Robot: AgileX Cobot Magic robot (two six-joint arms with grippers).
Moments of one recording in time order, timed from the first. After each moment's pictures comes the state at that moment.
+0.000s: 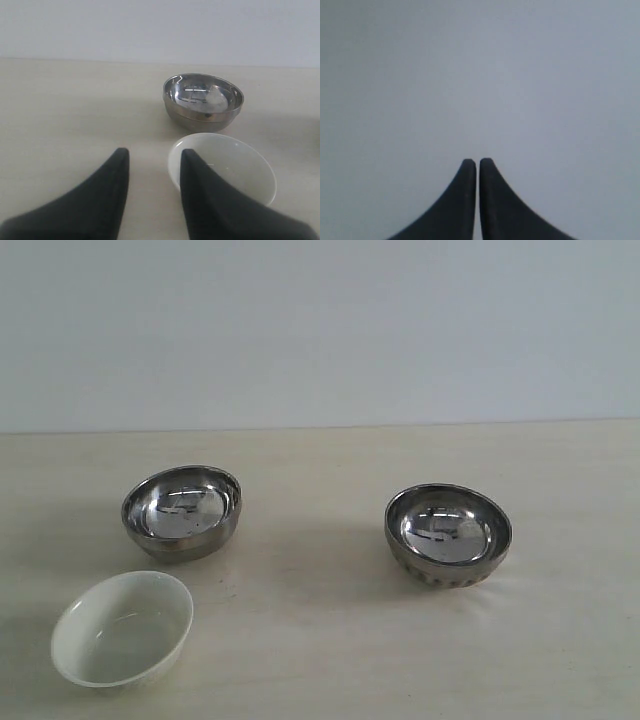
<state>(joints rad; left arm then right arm) -0.07 0.00 0.00 -0.16 0.32 0.09 0.09 0.00 0.00 0.09 -0.65 0.29</state>
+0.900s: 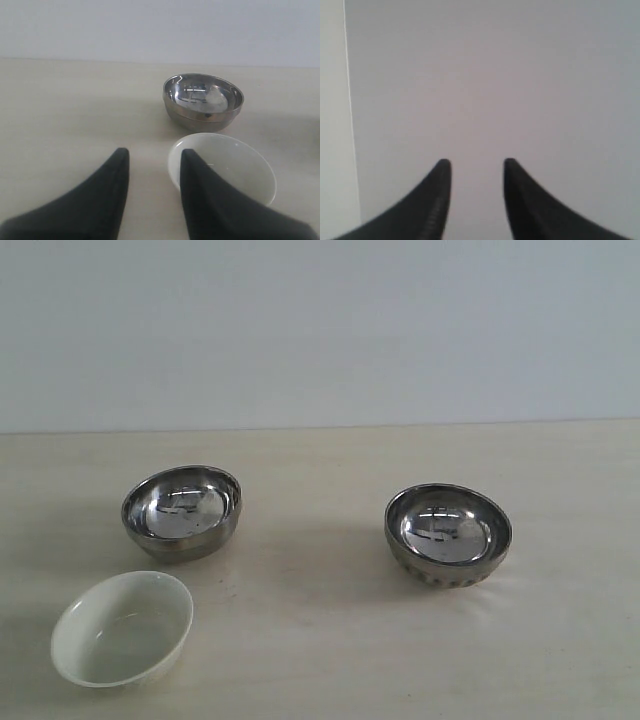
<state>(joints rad) -0.07 0.00 0.00 -0.16 0.32 0.09 0.09 0.60 -0.69 -1.04 -0.50 1.24</state>
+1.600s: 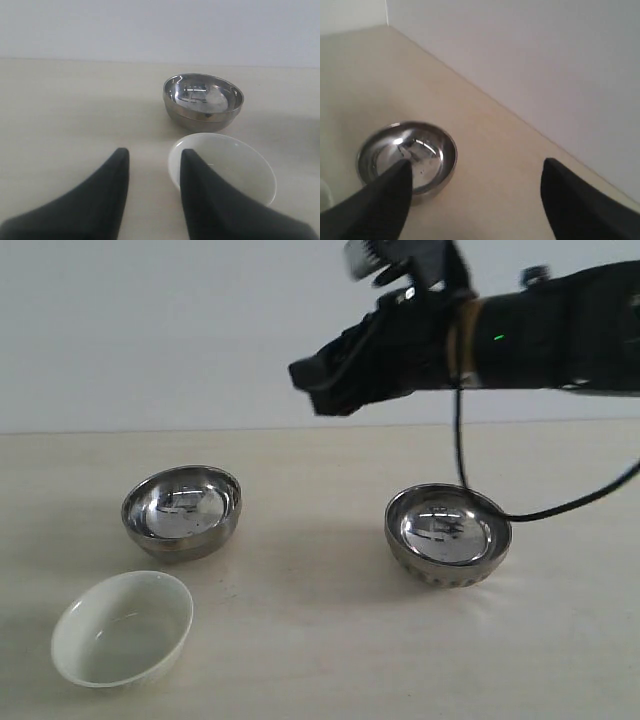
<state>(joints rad) -0.07 0.00 0.00 -0.16 0.32 0.09 0.50 1.64 -1.14 -1.30 -0.32 1.06</state>
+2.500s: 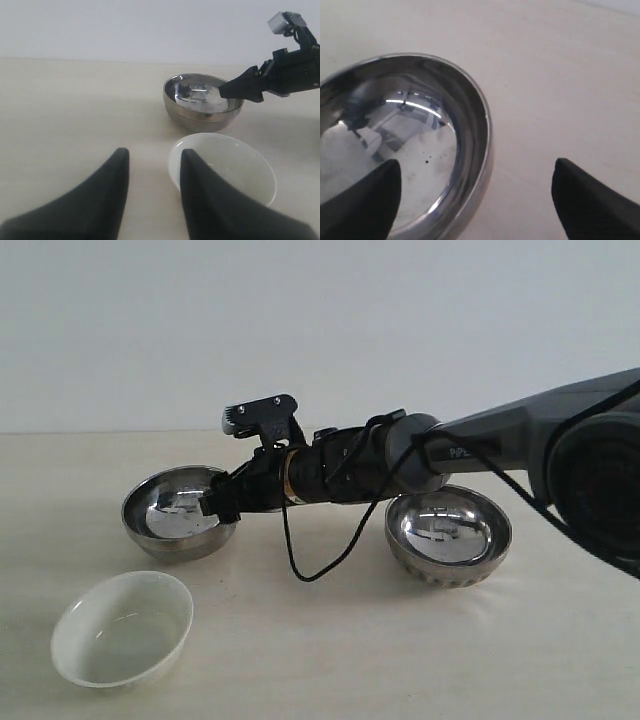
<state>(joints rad) -0.07 0.00 0.00 -0.16 0.32 0.09 0.65 2.34 -1.64 -1.26 -0.18 1.34</state>
